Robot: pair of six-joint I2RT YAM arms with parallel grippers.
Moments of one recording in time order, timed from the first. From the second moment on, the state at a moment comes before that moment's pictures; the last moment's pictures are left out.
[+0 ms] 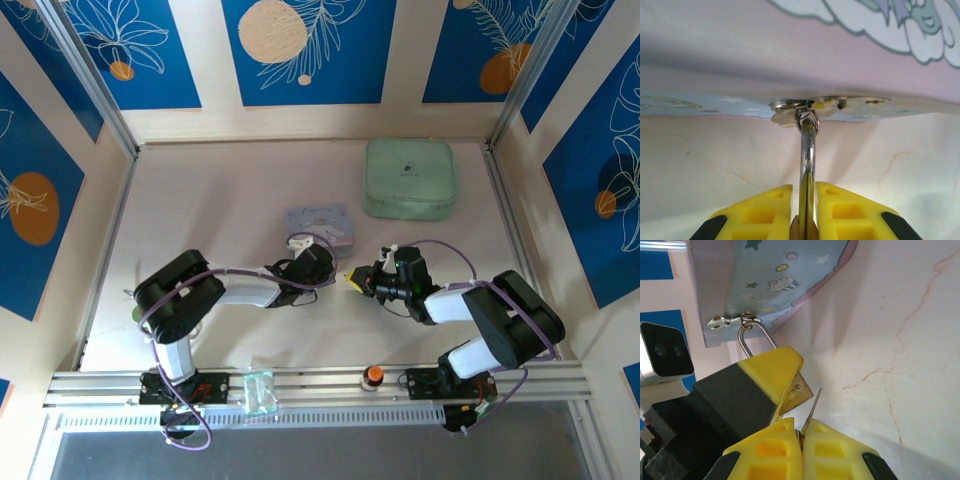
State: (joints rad) left arm -0.94 1.80 0.86 0.17 -0.23 -1.09; right arm 0.45 1.47 0.27 0.65 -0.54 1.24
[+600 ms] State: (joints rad) left arm -0.92 1.75 0.67 0.51 -0.18 -1.57; right arm 0.66 1.39 0.18 0.85 -0.24 1.49
